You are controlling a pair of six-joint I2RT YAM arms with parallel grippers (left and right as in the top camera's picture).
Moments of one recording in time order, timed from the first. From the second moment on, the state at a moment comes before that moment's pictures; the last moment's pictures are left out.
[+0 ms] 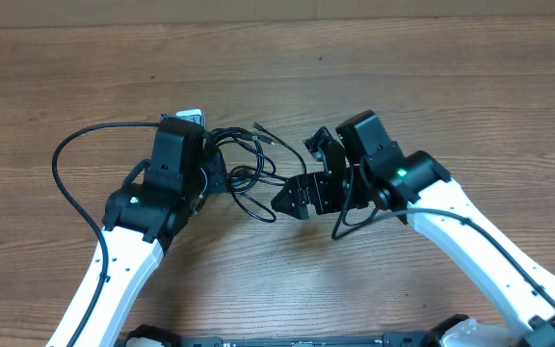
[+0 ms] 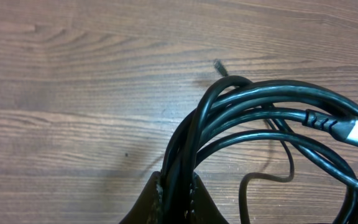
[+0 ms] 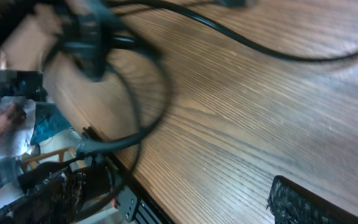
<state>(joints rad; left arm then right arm) -0.31 1.21 1.00 -0.65 -0.07 -0.40 0.53 1.45 1.12 -0.74 -0.63 0.35</state>
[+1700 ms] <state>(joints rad) -0.31 1.23 1.00 -0.76 0.13 -0.59 0.76 1.15 1.22 -0.58 -0.22 0.16</state>
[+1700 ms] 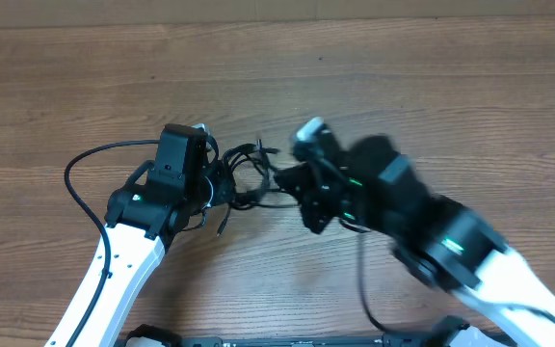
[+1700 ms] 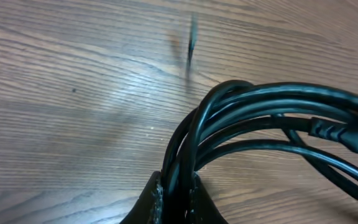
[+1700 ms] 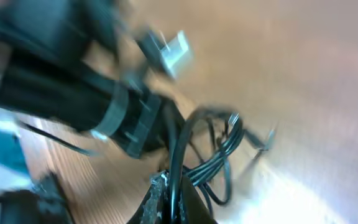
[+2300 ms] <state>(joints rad) -0.31 1.23 1.00 -0.76 0.02 -0.60 0.73 0.85 1.27 -0.81 0.35 0.44</state>
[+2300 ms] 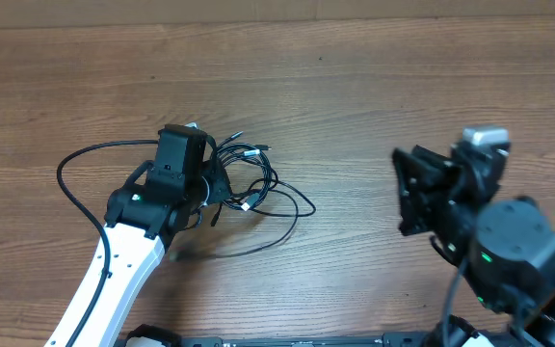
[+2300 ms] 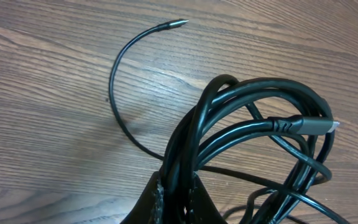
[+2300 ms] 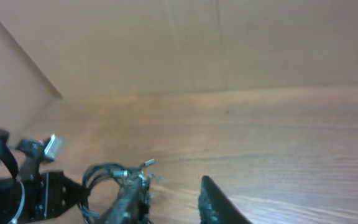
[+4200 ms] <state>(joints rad) -0.31 1.23 1.00 -0.76 0.14 -0.55 0.73 1.58 1.27 -0.75 -0.15 0.14</state>
